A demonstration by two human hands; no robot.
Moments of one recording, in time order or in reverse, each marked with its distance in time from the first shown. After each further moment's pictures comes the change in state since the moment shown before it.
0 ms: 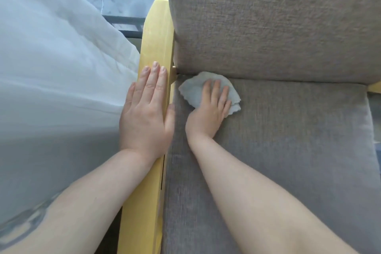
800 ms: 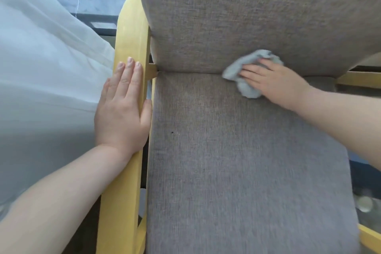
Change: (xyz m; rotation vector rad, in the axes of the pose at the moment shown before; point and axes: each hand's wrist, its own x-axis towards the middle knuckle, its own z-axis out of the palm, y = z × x) left_hand 0.001 0.000 -0.001 -0.024 0.008 0.001; right_hand 0.160 0.147 -0.144 -1.138 -0.345 -1.324
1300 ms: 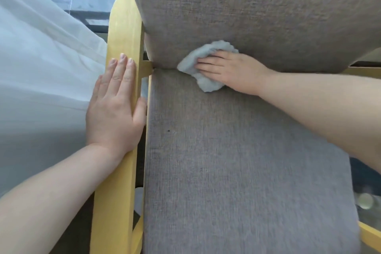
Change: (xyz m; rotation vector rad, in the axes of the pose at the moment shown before) left_hand 0.000 -0.001 -0.001 -0.002 -0.020 0.006; right_hand 0.072 -0.015 -0.027 0.071 0.258 -0.137
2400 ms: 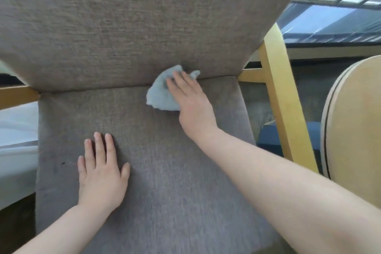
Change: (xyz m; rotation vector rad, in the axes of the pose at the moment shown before) left_hand -0.067 0.126 0.124 0.054 -0.474 -0.132; right_hand -0.129 -0.051 0.003 0.570 0.181 0.932
